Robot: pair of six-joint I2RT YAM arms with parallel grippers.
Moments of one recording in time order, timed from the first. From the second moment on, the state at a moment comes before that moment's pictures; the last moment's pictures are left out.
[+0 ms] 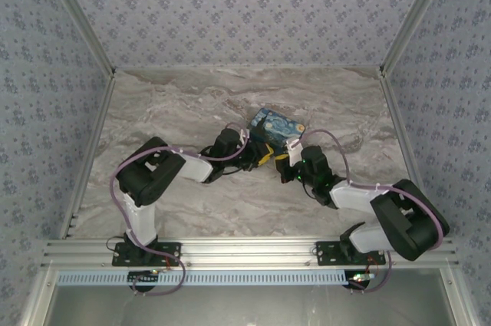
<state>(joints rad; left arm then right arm) -0.77 1.91 0.82 0.68 0.43 -1.46 0.56 1.34 0.34 0.51 -0.16 0.14</state>
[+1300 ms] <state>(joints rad) -0.78 1.97 0.84 0.73 0.42 -1.50 0.54 1.45 0.36 0.58 -0.18 0.42</state>
